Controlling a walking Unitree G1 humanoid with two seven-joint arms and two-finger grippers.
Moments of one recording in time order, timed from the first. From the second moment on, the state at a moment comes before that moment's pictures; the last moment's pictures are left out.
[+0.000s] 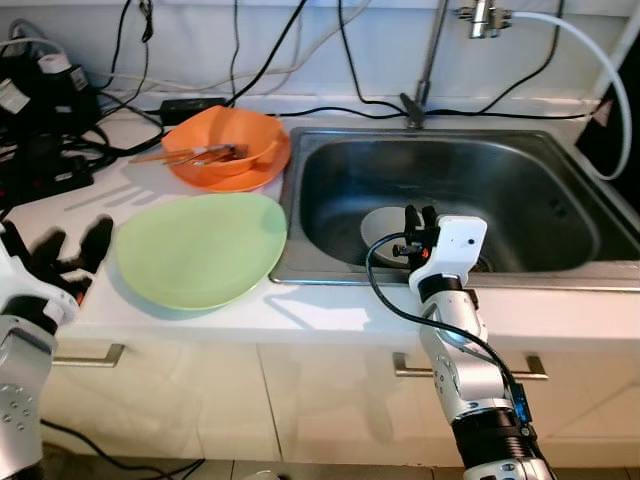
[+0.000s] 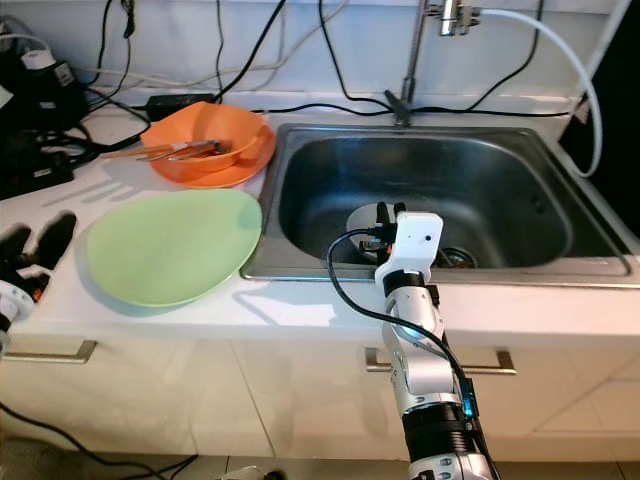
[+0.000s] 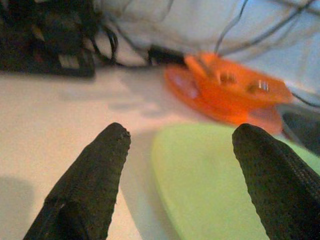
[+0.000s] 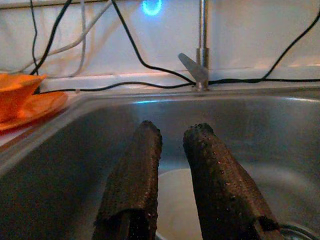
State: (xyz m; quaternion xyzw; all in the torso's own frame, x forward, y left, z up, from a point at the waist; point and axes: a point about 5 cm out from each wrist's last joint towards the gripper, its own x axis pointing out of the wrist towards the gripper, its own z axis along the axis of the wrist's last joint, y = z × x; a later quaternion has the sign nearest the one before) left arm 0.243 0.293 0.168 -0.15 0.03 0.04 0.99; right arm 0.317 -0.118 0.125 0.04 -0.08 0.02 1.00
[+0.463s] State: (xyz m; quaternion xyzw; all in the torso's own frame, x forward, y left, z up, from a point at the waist) left arm 0.245 0.284 0.156 -0.18 0.14 0.07 0.97; right arm 0.319 -0.116 0.125 0.04 -0.08 0.03 1.00
